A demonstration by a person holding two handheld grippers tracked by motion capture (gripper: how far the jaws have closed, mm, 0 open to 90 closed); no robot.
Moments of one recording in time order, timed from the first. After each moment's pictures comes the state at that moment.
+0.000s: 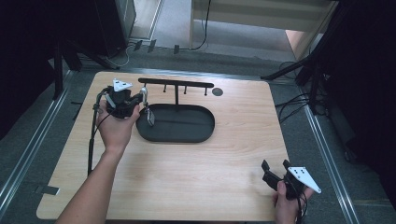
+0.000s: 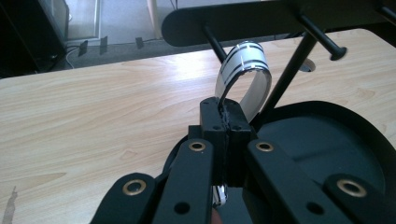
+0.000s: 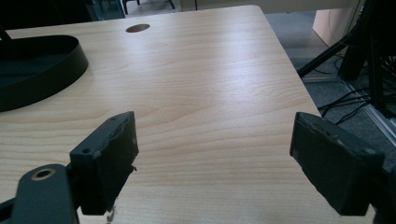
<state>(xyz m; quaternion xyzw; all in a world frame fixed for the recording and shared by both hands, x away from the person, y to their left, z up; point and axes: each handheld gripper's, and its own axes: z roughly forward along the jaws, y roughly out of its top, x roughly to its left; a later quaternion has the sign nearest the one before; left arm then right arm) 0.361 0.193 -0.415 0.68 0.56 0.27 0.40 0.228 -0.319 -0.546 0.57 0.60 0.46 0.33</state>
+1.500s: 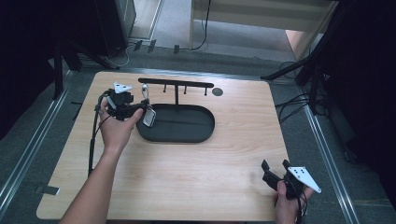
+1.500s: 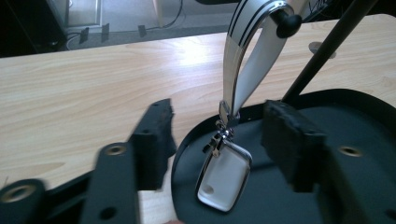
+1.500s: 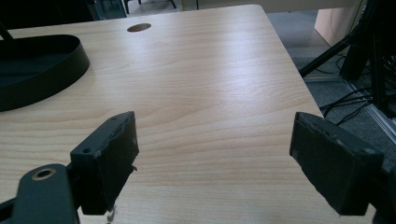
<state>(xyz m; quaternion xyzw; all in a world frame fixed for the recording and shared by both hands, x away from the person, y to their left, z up) 0.370 0.204 -0.438 0.68 0.56 0.24 0.39 0.228 -0.319 -0.546 0.57 0.60 0.46 0.33</state>
